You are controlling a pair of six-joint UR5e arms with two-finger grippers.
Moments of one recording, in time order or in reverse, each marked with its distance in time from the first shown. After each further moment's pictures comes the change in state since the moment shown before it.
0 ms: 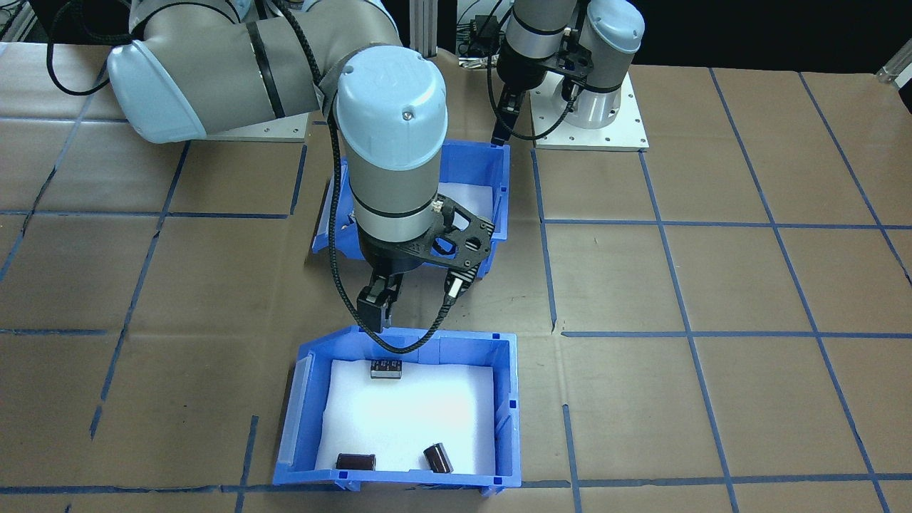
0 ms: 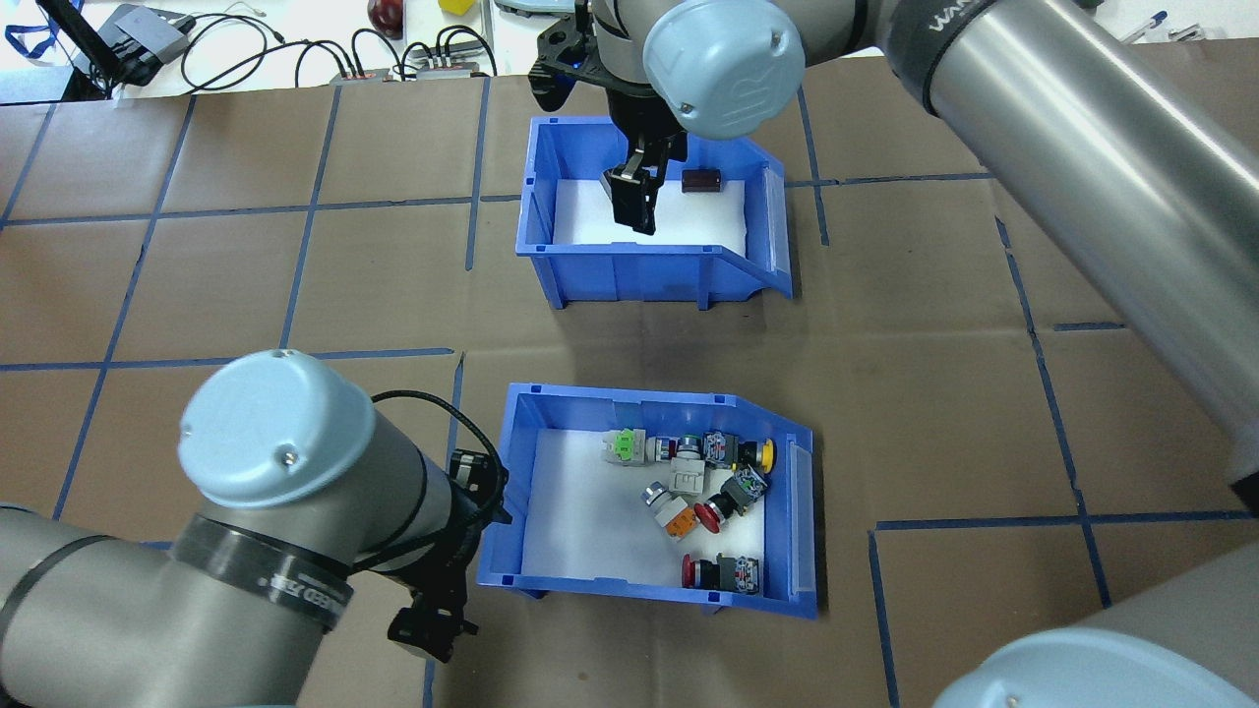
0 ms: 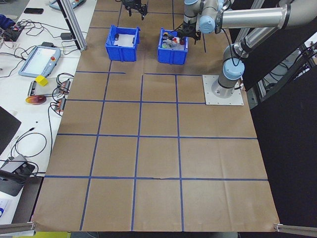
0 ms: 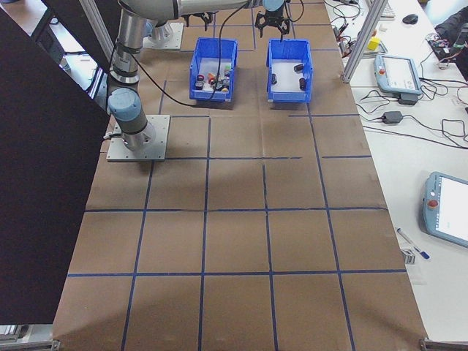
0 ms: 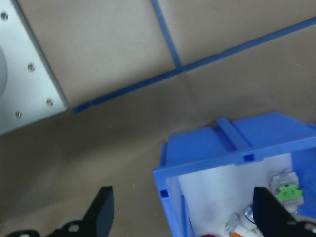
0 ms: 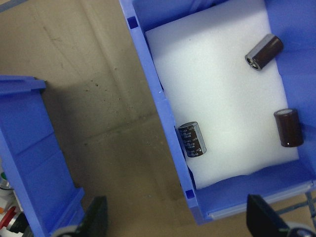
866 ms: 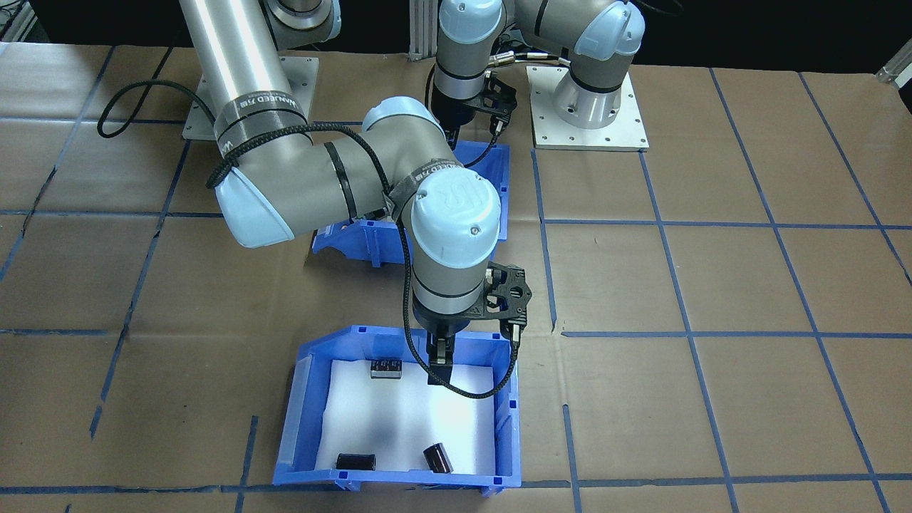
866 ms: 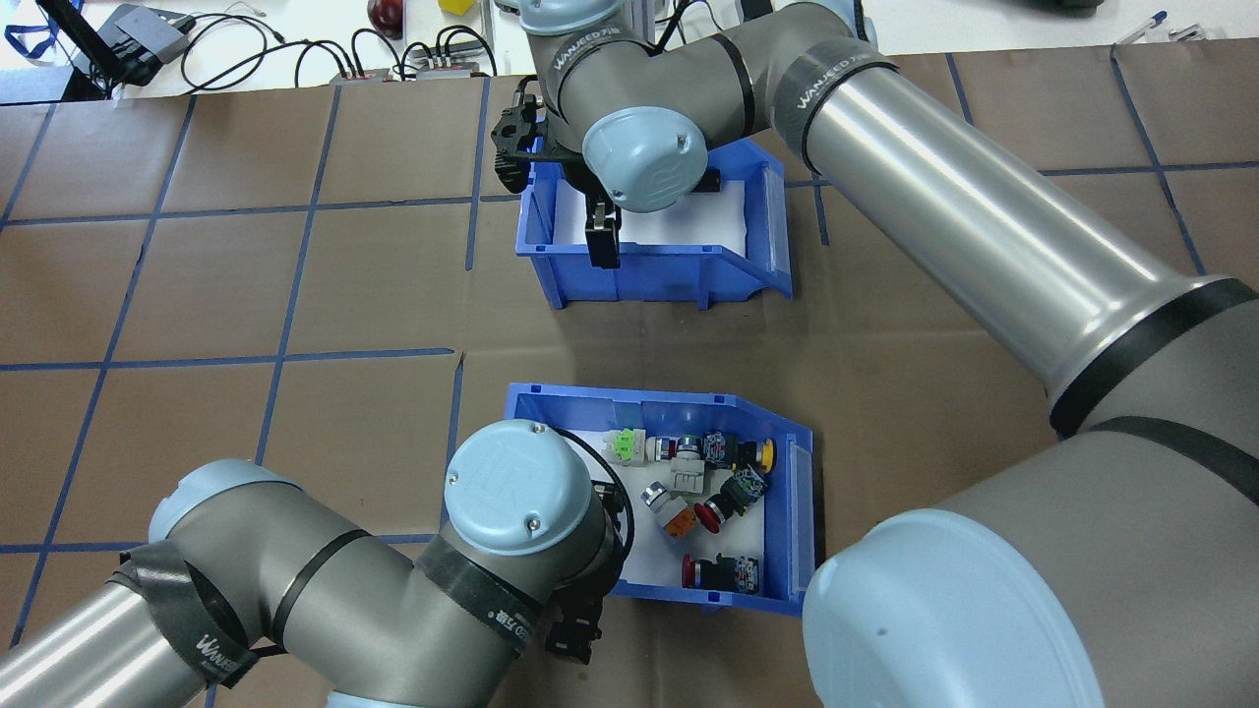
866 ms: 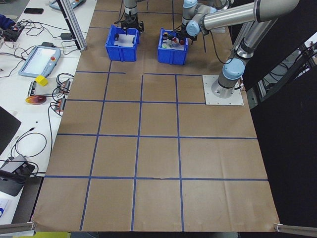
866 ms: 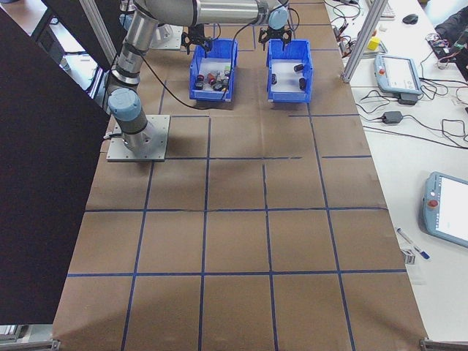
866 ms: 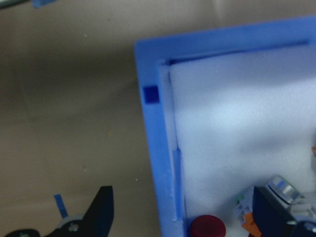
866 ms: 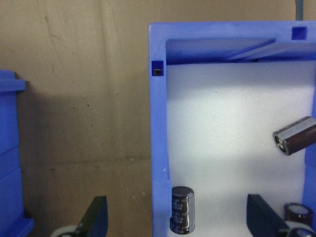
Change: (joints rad) left arm -0.224 -0.250 -0.035 0.310 0.010 -0.228; right arm 0.047 0.164 0.010 -0.186 0.002 -0.223
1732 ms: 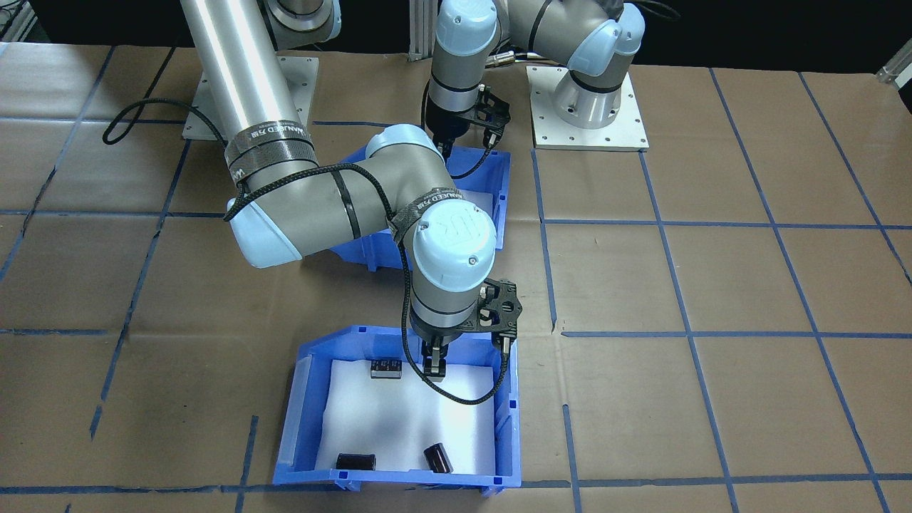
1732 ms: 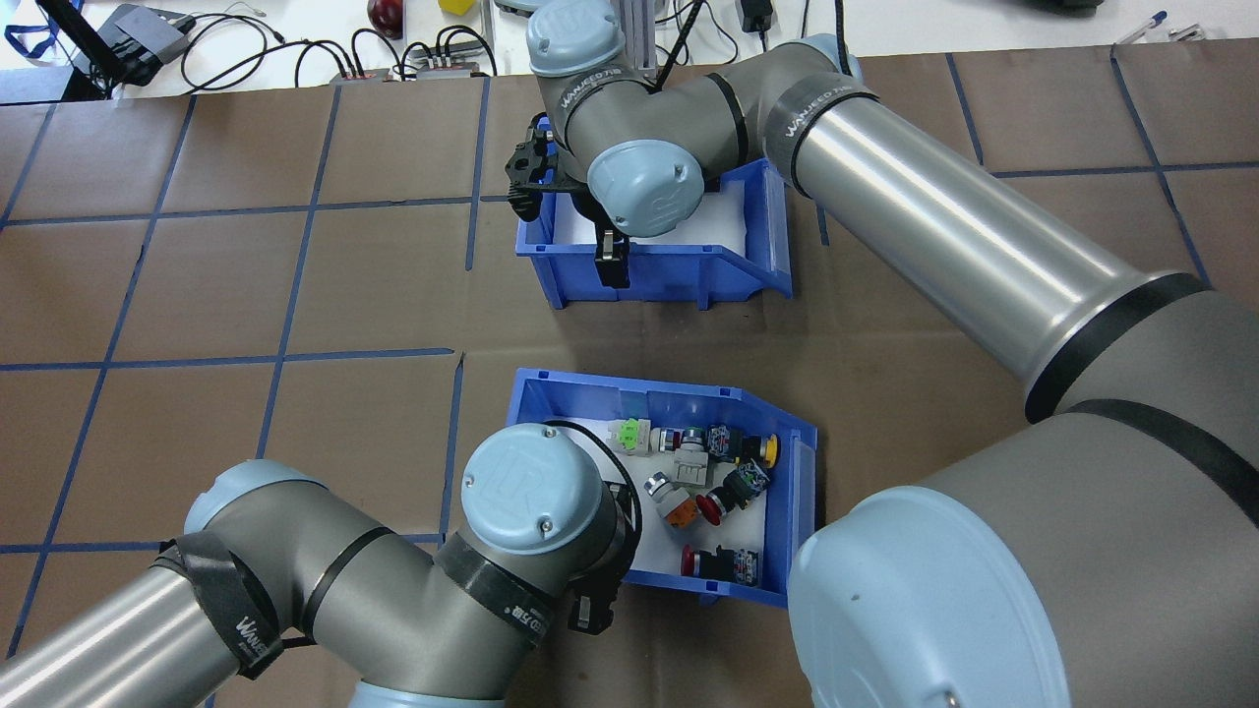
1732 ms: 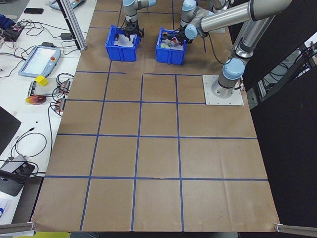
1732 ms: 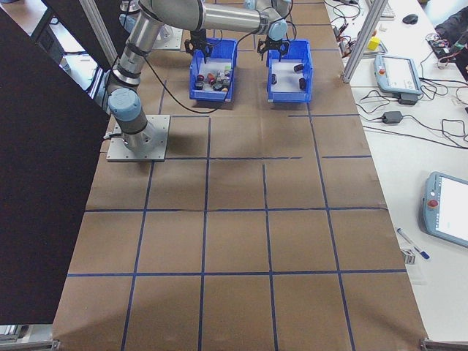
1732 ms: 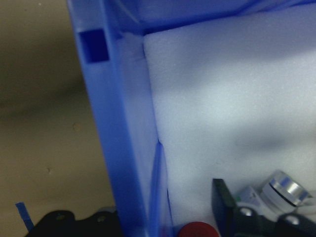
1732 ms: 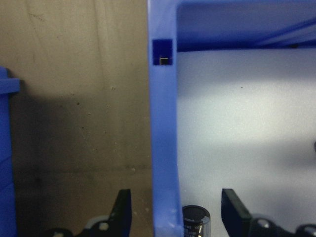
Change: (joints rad) left arm -0.002 -0.051 -0.010 0.126 0.000 0.006; right arm -0.002 0.019 0.037 -0.014 -0.013 0.012
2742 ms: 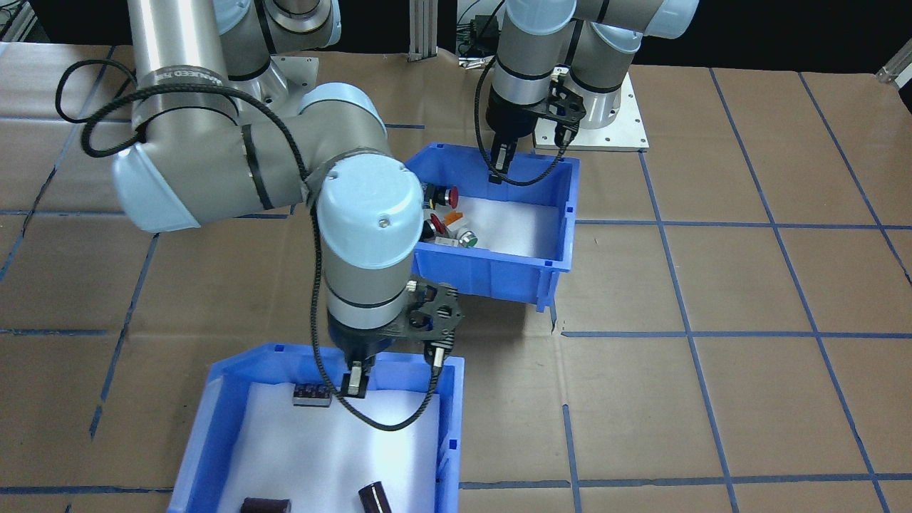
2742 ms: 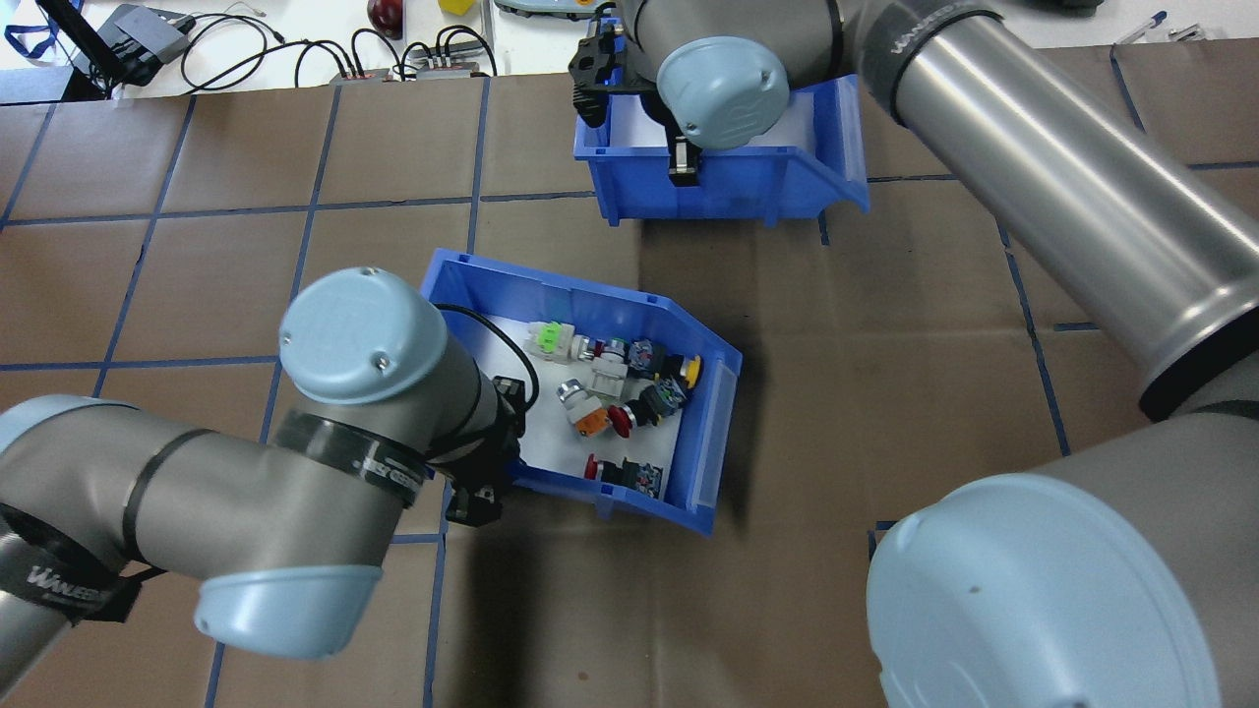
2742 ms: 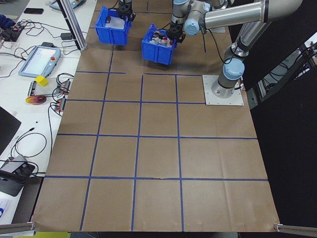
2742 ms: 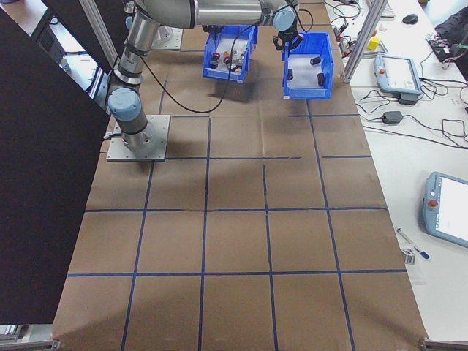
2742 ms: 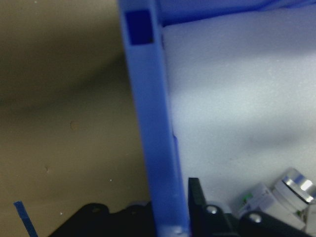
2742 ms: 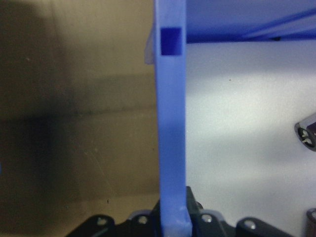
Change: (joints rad) left arm 0.294 0.128 0.139 -0.251 0.058 0.307; right arm -0.131 -0.092 -0.058 0.033 -0.101 -0.109
